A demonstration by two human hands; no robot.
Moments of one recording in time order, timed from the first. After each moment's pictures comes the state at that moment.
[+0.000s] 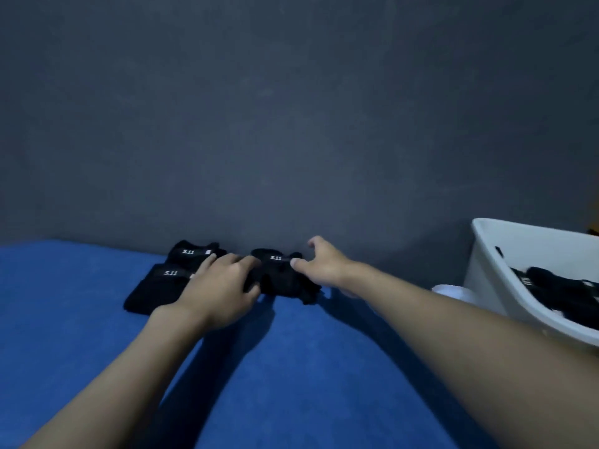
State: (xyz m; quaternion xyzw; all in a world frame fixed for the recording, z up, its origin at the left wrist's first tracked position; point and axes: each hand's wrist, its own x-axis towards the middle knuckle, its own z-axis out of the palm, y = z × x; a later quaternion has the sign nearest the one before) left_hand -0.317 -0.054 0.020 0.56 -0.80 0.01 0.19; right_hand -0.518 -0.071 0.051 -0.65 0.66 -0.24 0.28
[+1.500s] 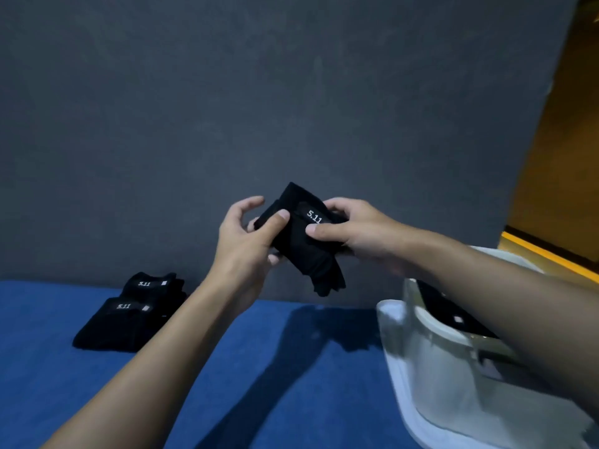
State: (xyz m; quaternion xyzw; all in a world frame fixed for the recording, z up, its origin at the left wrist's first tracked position) left_hand -0.440 0.004 0.126 0.27 -0.47 -0.54 0.64; right_hand -0.605 0.029 0.167 -0.64 0.50 -0.44 0.37
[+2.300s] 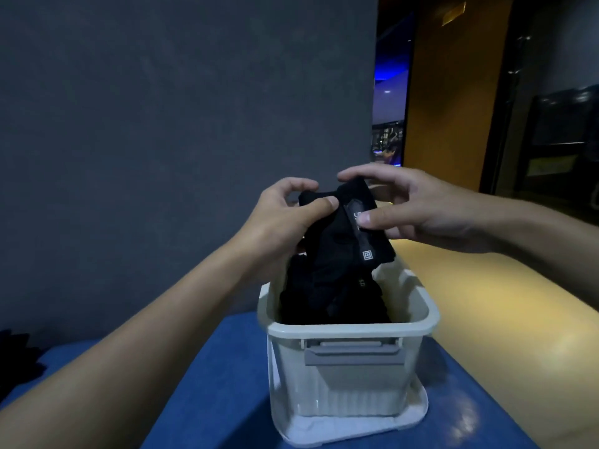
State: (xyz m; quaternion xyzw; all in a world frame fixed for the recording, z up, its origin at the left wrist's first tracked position) left_hand -0.633 0.065 0.178 0.19 -0.66 -0.59 0.42; right_hand -0.804 0.168 0.206 -0.63 0.51 -0.47 0.34
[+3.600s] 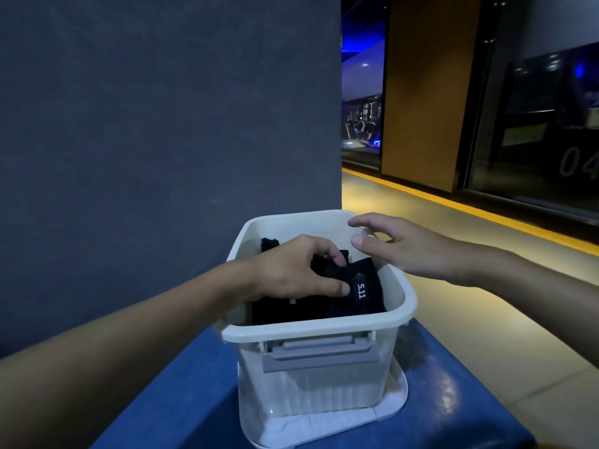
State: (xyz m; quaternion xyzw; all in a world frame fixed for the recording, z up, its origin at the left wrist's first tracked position) left_hand -0.679 0.041 0.119 0.20 -0.92 -0.33 0.09; right_hand -0.855 0.156 0.122 -0.59 0.71 -0.34 0.17
